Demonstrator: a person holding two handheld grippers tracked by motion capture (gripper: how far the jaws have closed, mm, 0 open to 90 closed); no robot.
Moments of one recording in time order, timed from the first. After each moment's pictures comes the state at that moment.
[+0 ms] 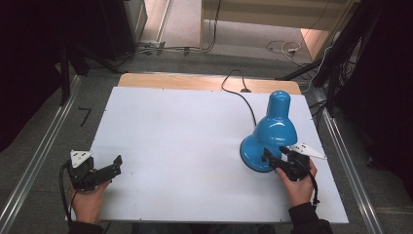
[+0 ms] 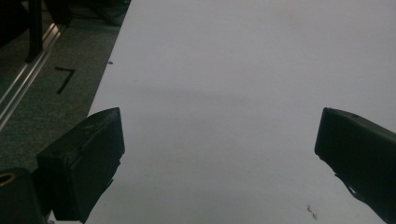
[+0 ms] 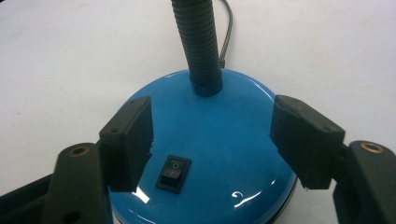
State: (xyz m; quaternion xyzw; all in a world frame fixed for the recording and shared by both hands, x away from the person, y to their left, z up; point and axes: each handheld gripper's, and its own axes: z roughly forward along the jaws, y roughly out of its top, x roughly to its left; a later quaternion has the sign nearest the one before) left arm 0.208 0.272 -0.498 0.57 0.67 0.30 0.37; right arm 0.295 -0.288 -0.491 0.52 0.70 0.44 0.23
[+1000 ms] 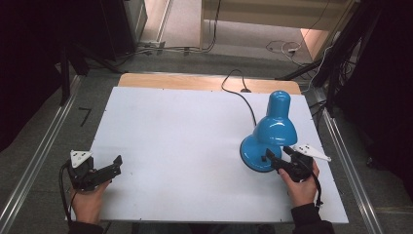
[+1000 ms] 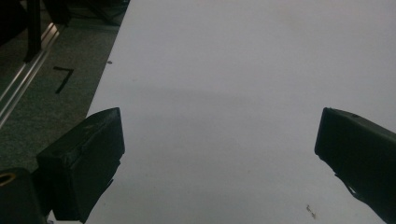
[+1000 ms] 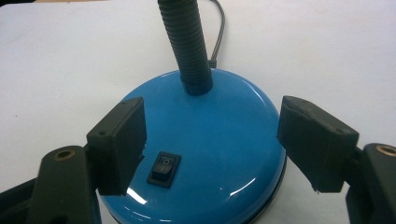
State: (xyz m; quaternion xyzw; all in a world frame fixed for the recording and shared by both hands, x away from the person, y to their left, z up) left arm 0.208 0.272 -0.498 0.58 0.67 0.29 0.37; right arm 0.293 -0.296 -0.490 0.52 0.69 0.44 0.23
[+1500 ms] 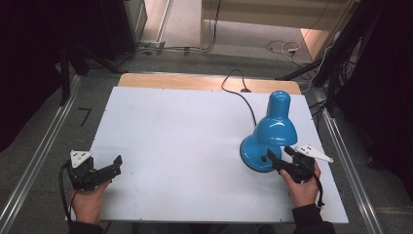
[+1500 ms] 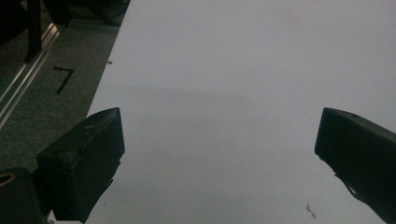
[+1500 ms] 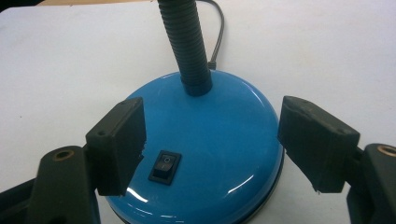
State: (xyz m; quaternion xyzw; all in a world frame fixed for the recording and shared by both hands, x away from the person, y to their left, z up) left arm 0.208 0.272 -0.498 0.57 0.67 0.30 0.37; right arm 0.289 -0.298 -0.488 0.52 0.69 0.44 0.23
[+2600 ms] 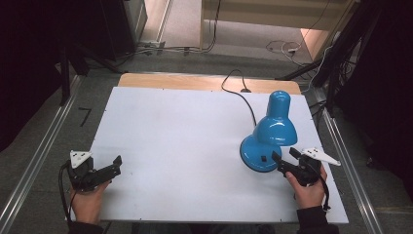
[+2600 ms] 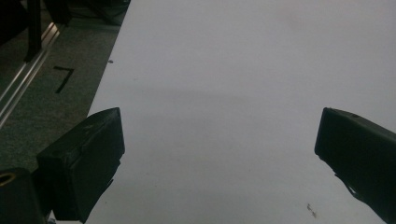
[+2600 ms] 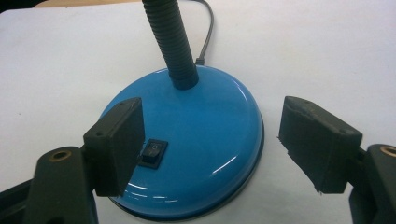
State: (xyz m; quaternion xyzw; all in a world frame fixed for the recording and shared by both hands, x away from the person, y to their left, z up) left arm 0.208 0.272 -0.498 0.57 0.67 0.29 0.37; right arm 0.281 -0.311 -0.485 0.53 0.68 0.44 0.22
